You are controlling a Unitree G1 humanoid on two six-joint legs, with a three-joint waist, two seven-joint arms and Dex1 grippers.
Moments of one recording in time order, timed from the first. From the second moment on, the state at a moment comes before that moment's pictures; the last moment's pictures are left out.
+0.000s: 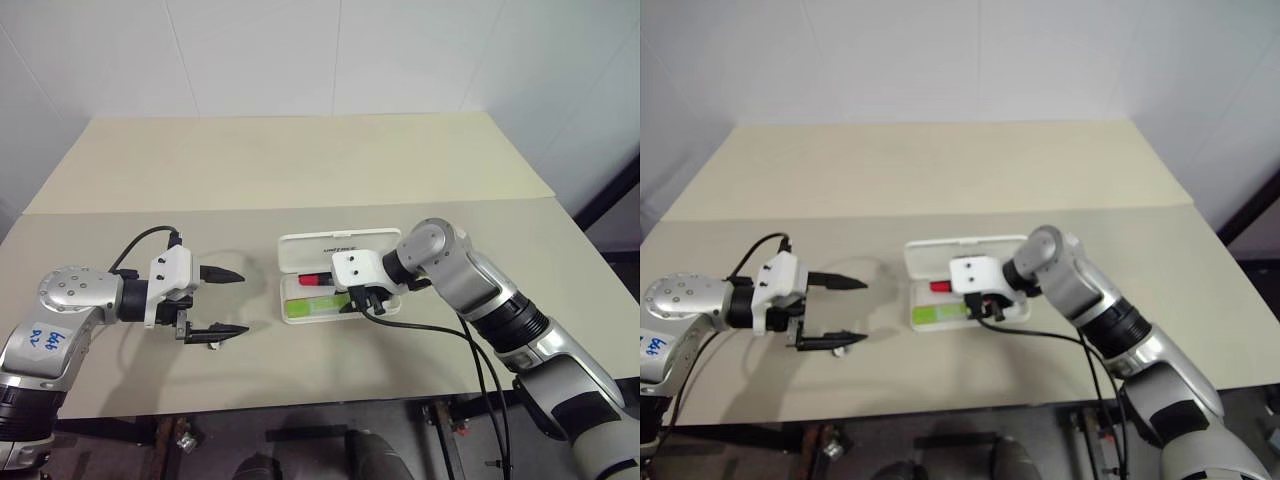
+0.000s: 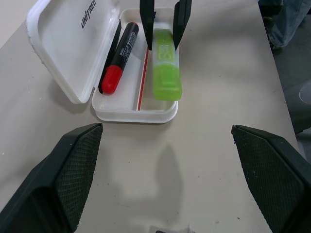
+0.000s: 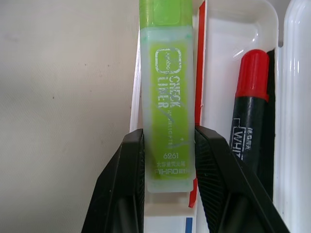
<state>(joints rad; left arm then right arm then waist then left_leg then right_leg) -0.31 0.92 0.10 -0.15 -0.42 0.31 -1.19 -0.94 -0.54 0.55 0.08 -0.16 0.44 1.37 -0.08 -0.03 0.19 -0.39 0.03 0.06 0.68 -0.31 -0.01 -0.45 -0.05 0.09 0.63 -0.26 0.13</state>
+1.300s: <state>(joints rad) -0.33 0.91 0.07 -0.15 -0.42 0.31 -1.17 -0.80 -0.66 0.32 -0.19 0.27 0.58 1.46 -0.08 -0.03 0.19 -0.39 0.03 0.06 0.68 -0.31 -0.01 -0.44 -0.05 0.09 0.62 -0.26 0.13</state>
